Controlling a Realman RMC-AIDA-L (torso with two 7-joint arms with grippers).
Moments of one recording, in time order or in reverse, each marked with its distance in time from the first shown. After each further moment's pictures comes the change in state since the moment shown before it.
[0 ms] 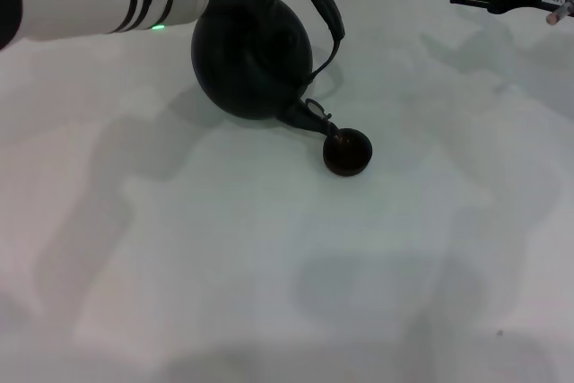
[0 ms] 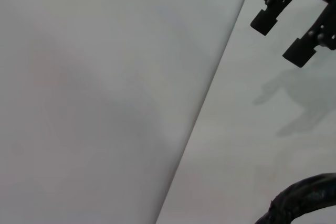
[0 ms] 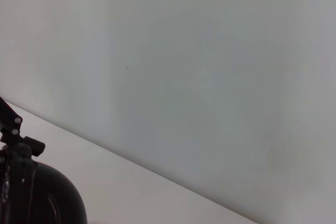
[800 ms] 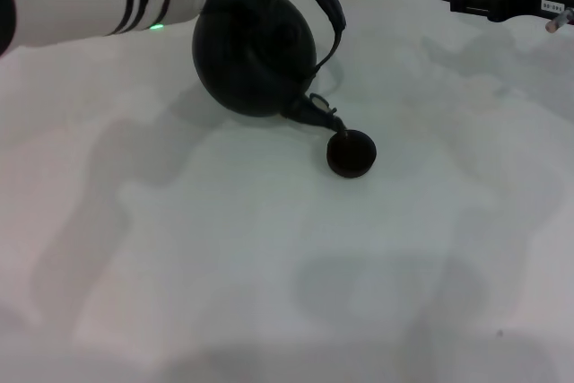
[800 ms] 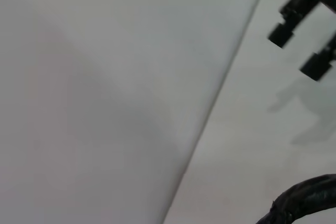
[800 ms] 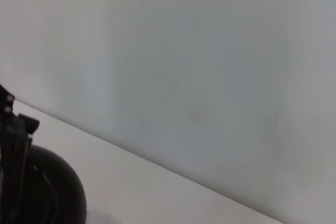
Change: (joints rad) left arm 0.037 -0.008 0.004 0.046 0.024 0.017 -0.058; right arm -0.001 -0.001 0.000 0.020 -0.003 0.000 -0.004
